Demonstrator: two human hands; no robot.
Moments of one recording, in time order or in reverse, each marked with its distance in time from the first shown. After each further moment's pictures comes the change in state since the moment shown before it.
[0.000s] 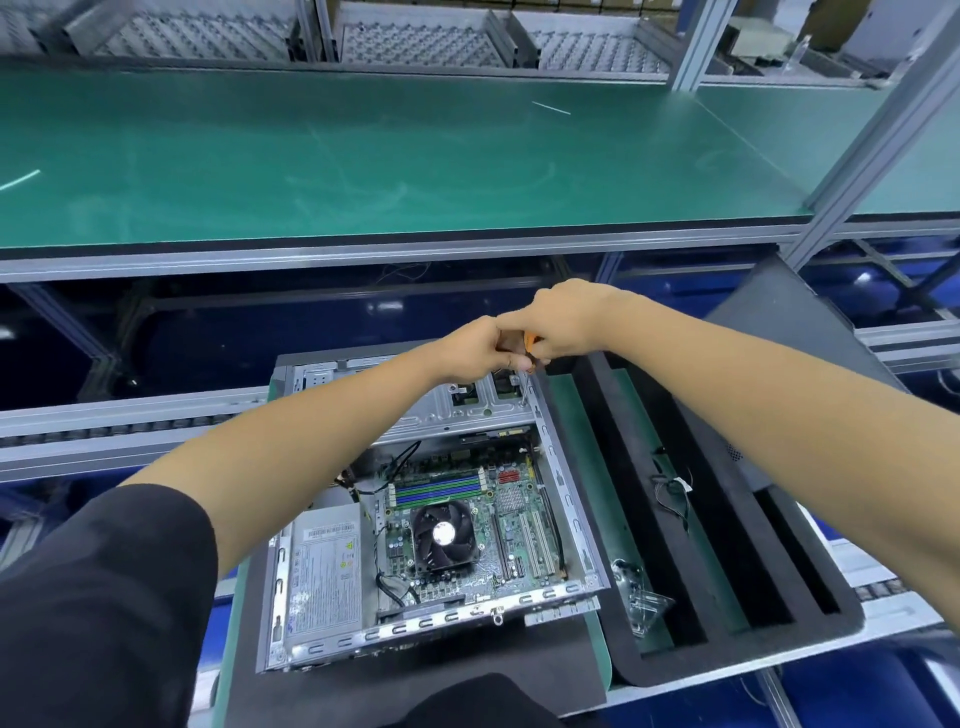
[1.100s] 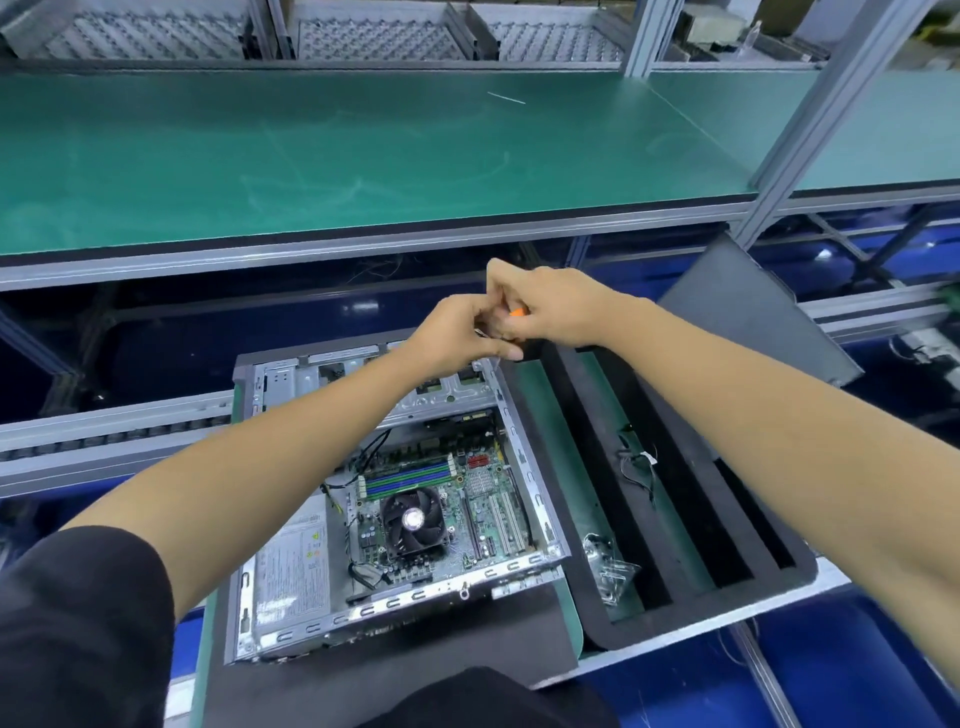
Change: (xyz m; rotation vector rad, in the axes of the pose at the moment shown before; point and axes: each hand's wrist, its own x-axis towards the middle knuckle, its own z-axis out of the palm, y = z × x) left_hand -0.009 0.036 0.028 0.111 0.231 0.124; right_hand -0.059 -0.003 0.011 0.516 0.293 0.147
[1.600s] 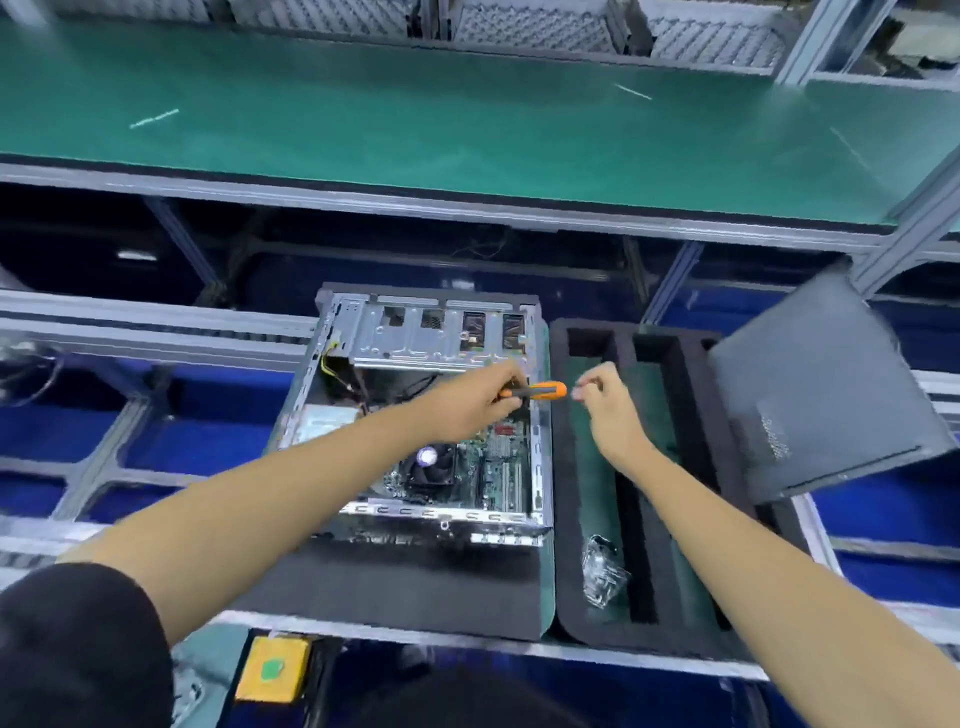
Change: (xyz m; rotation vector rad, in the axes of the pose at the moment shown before) left_hand -0.112 0.024 0.068 0.313 -0.080 -0.265; right_hand -0.092 0.034 0.156 0.797 0.312 0.444
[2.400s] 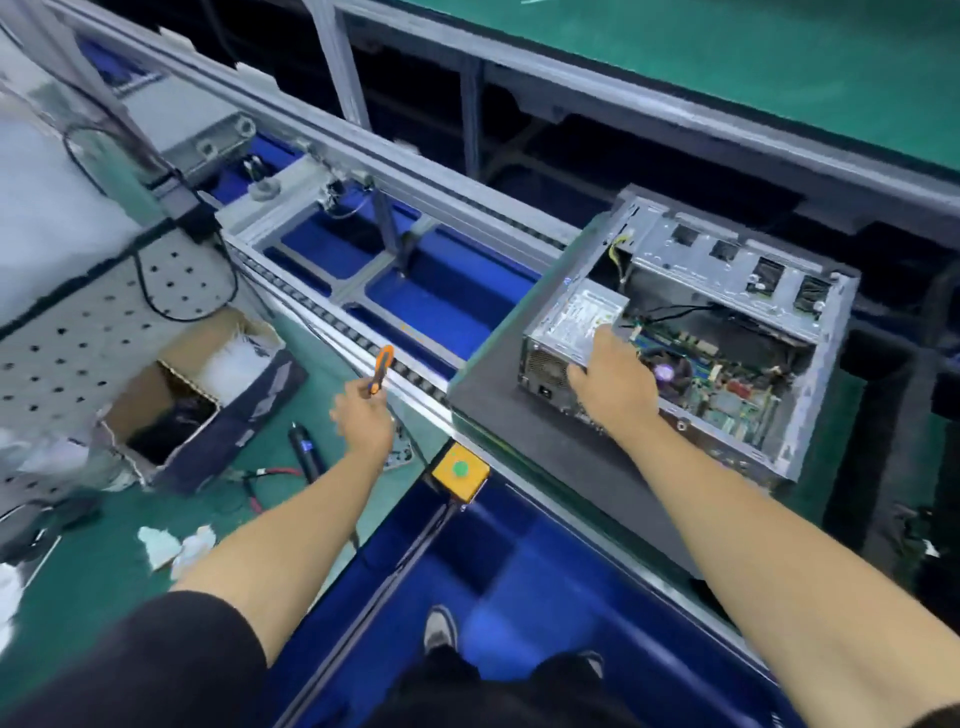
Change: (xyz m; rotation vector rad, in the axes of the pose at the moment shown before) left_hand -0.405 -0.161 0.117 -0.423 1.215 -1.401; right_hand -0.146 -0.110 0.233 -0.748 -0.428 -0.494
